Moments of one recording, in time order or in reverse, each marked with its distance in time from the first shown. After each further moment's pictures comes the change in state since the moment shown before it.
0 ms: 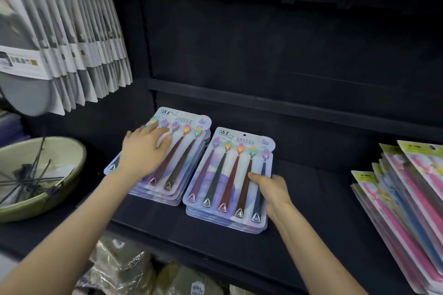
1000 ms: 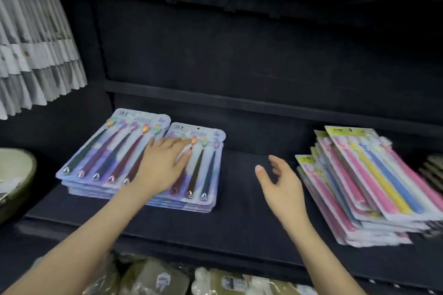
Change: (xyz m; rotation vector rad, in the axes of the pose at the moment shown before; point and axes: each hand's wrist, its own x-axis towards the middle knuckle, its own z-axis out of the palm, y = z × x) left_hand -0.044 0.093 0.025 -0.072 -0.155 0.359; right_hand -0.098 -0.025 -0.100 -0.503 0.238 -0.562
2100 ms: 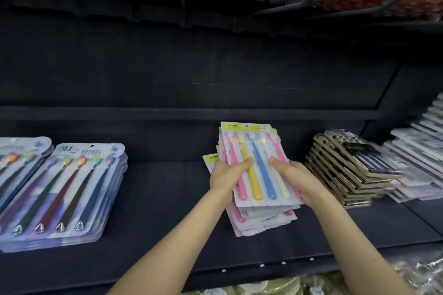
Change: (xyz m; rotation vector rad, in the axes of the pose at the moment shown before) left_hand 0.060 0.334 0.132 -1.489 -0.360 -0.554; right_hand 0.075 0.125 -0.239 0.312 -0.104 0.474
